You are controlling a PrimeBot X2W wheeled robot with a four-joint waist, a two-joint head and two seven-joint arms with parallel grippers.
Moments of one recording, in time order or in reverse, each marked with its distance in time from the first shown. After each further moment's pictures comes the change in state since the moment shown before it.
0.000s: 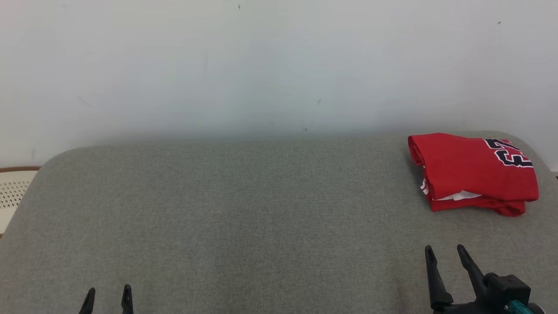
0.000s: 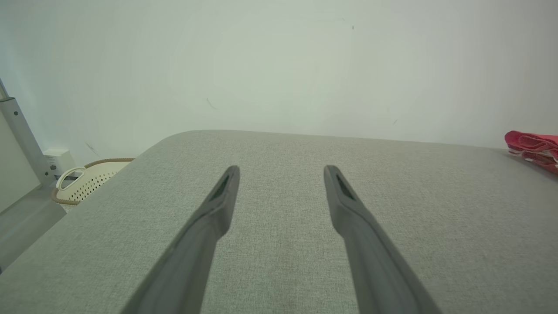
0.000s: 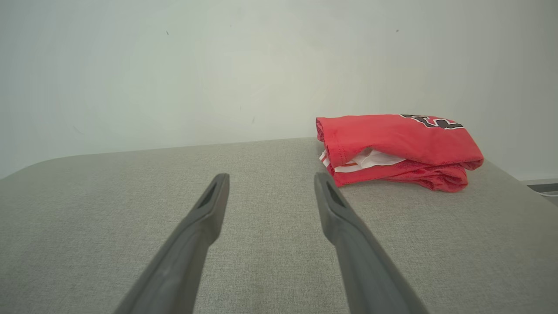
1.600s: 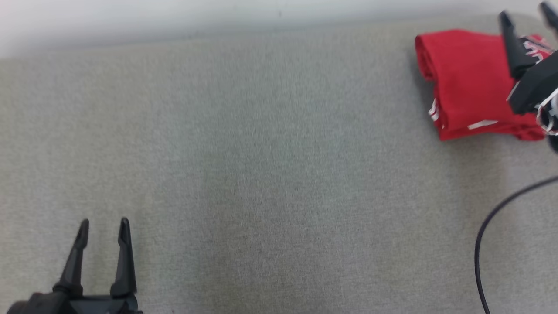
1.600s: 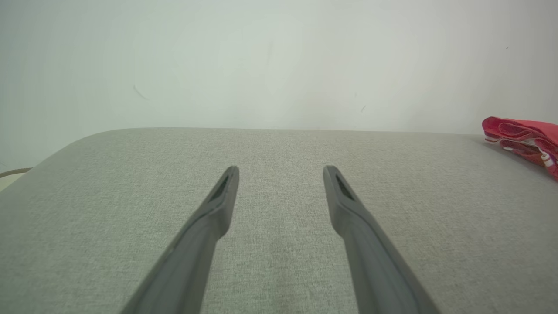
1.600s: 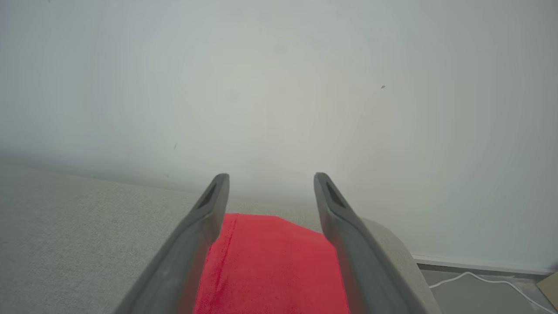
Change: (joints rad) left arm -0.125 -0.004 -0.011 -0.211 -0.012 -0.010 0.014; right arm -1.209 -0.504 0.950 0.734 0.717 0.000 -0.059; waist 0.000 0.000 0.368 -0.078
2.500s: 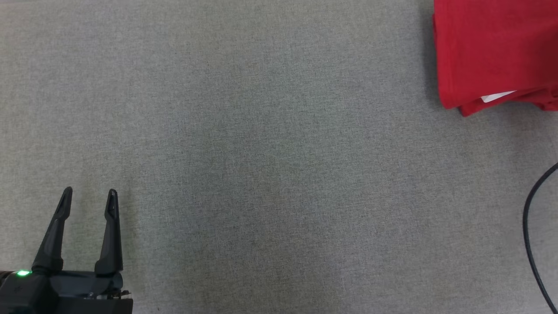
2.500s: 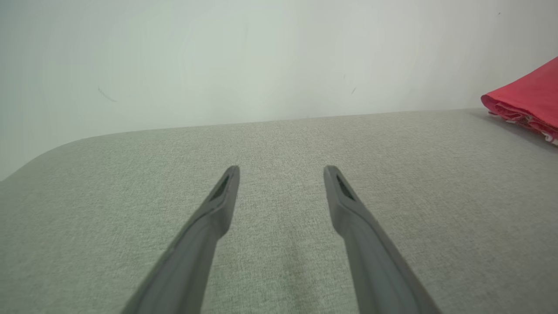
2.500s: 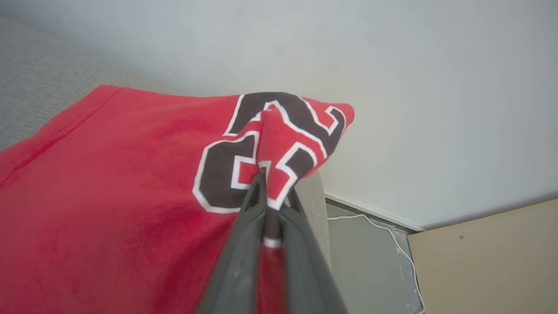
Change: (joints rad) left arm -0.034 0.045 0.017 -0.128 0.040 -0.021 0.055; right arm -0.141 -0.186 0.200 -0.008 -0.119 0.000 0.201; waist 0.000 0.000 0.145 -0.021
